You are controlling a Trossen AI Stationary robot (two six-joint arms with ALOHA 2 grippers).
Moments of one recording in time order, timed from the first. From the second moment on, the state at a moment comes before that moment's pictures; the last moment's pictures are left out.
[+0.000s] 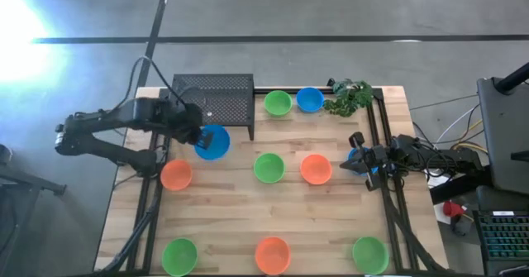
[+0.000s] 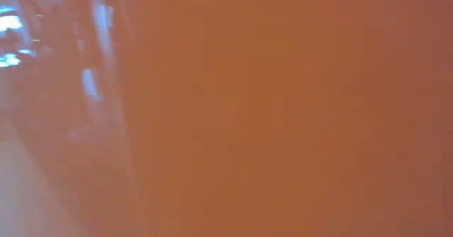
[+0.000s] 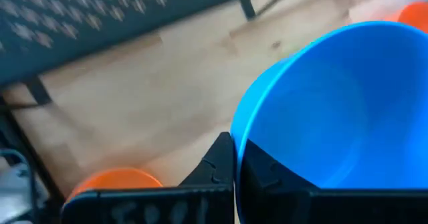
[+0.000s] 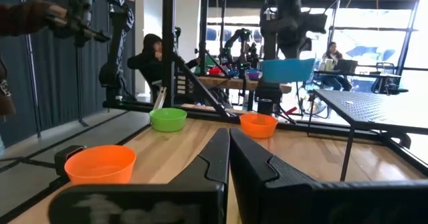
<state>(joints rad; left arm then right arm) 0.15 1.07 1.24 -1.29 -0.14 -1.01 -0.01 0.01 0.01 0.13 -0.26 0.02</state>
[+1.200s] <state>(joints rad) 0.97 1.15 1.32 -1.28 -0.09 -0.53 -0.01 0.01 0.01 0.13 -0.23 0.02</state>
